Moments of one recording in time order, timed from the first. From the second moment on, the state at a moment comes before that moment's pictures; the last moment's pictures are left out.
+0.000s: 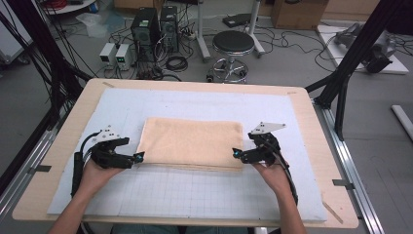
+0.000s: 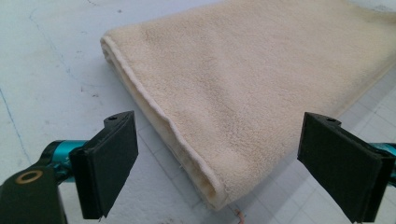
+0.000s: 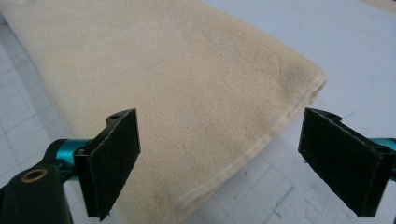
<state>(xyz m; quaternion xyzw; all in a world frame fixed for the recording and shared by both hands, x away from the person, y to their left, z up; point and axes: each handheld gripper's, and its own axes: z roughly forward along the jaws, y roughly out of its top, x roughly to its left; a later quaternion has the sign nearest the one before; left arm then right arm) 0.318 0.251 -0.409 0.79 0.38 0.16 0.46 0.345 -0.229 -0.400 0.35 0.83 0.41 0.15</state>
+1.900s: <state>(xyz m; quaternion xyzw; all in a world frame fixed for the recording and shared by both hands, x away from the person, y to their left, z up) 0.269 0.274 -0.412 0.79 0.38 0.14 0.46 0.284 -0.265 -0.412 0.36 0.81 0.43 0.16</state>
